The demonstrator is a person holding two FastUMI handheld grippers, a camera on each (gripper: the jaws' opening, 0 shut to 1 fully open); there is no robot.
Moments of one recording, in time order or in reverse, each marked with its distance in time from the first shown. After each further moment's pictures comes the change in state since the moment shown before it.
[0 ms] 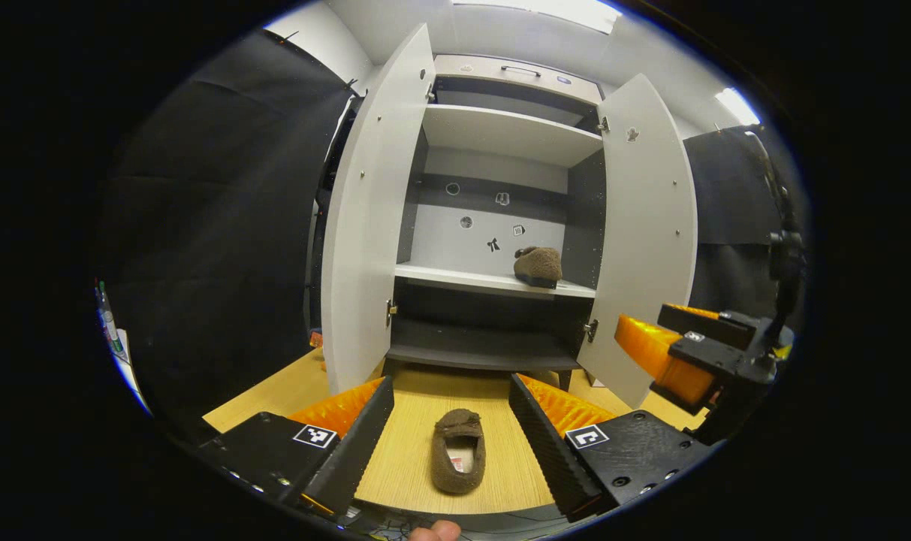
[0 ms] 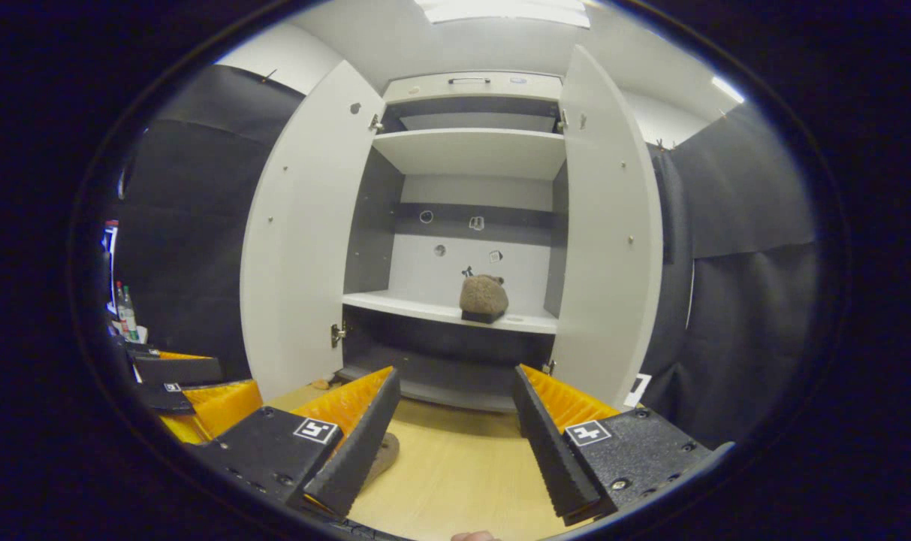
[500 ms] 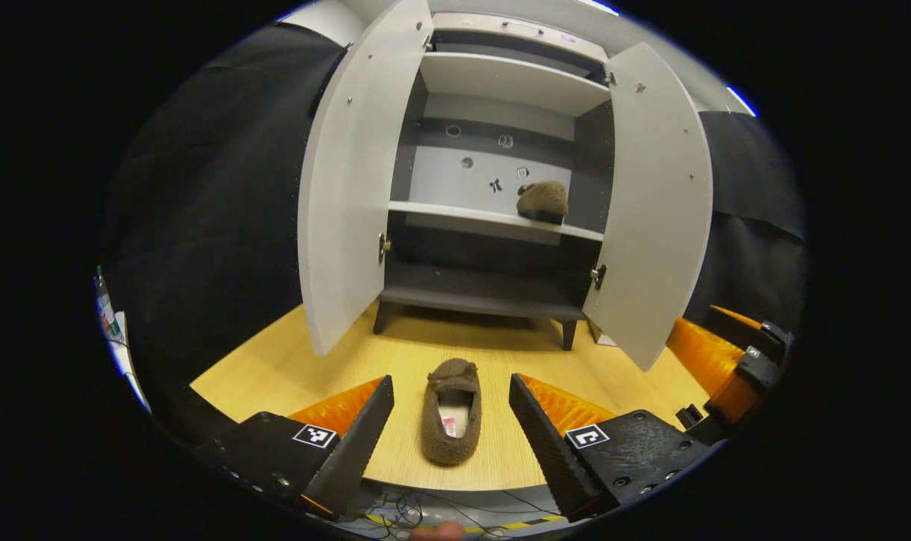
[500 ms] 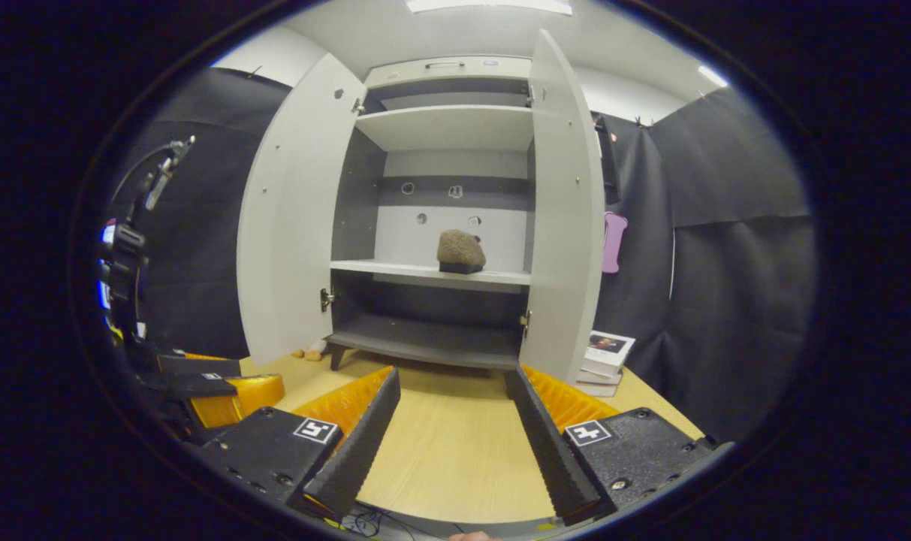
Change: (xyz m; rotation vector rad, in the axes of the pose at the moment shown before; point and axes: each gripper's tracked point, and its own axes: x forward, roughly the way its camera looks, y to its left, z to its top) left arm 0.025 -0.006 -0.081 -0.022 0.248 0.000; right arm -0.040 -0.028 -0.054 0.046 0.093 -0.044
